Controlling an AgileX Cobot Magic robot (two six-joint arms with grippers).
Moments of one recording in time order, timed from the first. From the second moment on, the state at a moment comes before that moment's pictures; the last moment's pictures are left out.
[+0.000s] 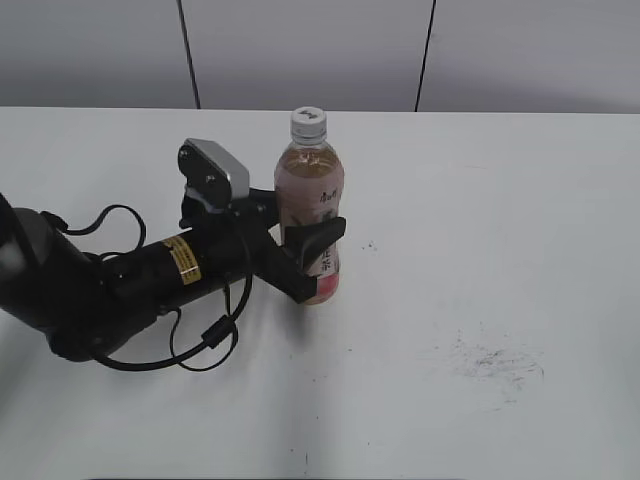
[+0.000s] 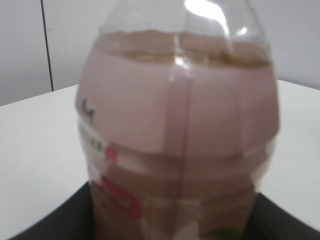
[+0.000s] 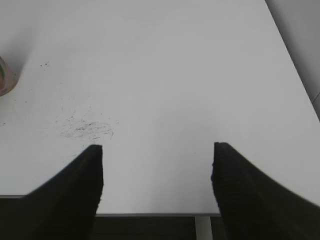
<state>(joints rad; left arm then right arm) -0.51 2.15 -0.77 0.50 -1.21 -0.20 0.06 -0.01 -0.51 0.00 1.10 -0.07</state>
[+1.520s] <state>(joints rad) -0.68 2.15 -0.80 0.47 -1.17 -0.20 0.06 0.63 -0.71 0.23 1.10 -0.33</state>
